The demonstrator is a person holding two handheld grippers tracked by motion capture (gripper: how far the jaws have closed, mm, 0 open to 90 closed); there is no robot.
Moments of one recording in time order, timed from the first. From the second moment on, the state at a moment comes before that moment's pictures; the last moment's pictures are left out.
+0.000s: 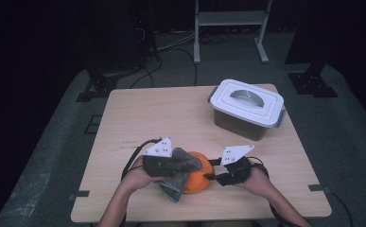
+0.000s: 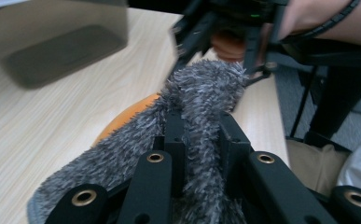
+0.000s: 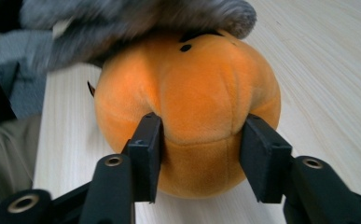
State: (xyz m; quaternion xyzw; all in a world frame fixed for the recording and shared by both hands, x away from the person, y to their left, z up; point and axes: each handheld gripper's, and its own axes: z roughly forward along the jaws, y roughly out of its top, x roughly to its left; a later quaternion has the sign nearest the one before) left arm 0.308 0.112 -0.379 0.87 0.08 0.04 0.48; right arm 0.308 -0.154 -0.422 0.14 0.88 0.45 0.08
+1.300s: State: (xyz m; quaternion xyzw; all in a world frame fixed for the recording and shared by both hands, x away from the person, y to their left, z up) left arm 0.283 0.157 -0.415 0.89 0.10 0.03 0.45; right arm 0.313 -0.147 -0.424 0.18 0.87 0.46 0.04
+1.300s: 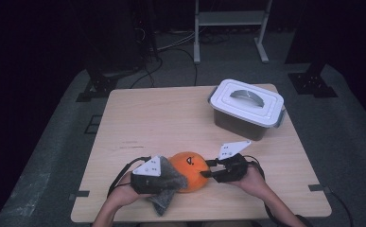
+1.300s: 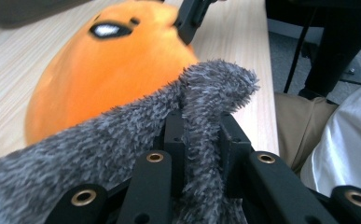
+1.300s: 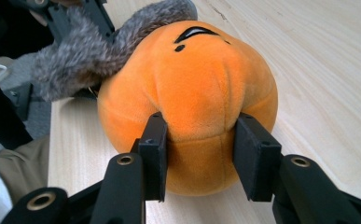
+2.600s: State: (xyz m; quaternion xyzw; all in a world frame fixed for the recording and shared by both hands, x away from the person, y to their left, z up) left arm 0.293 0.131 -0.382 0.86 0.09 0.04 0.50; right arm 0.298 -0.136 -0.423 0.10 0.88 0.45 0.08
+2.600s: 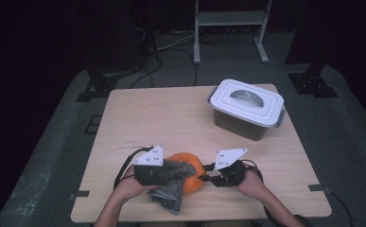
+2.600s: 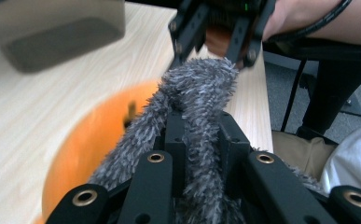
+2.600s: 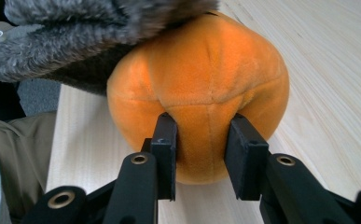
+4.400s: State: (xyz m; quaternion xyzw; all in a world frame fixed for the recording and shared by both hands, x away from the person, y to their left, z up) left arm 0.296 0.133 -0.382 0.88 0.11 0.01 0.46; right arm 0.289 -0.129 -0.431 0.11 0.88 0.45 0.07
